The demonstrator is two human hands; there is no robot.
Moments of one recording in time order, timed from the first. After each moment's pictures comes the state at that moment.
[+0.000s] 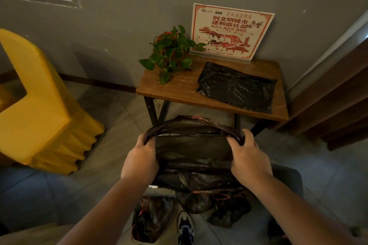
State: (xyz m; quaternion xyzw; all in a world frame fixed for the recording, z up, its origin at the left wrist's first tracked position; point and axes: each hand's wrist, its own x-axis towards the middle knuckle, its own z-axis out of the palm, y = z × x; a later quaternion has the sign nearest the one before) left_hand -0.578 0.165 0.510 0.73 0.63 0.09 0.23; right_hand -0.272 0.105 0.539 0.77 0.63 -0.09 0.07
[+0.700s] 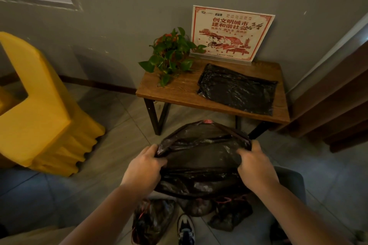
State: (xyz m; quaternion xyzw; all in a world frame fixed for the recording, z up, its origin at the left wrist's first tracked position) left_hand -0.579 0.159 0.510 0.84 0.51 0.01 0.19; right_hand -0.253 0.103 0.533 0.80 0.59 -0.14 0.03
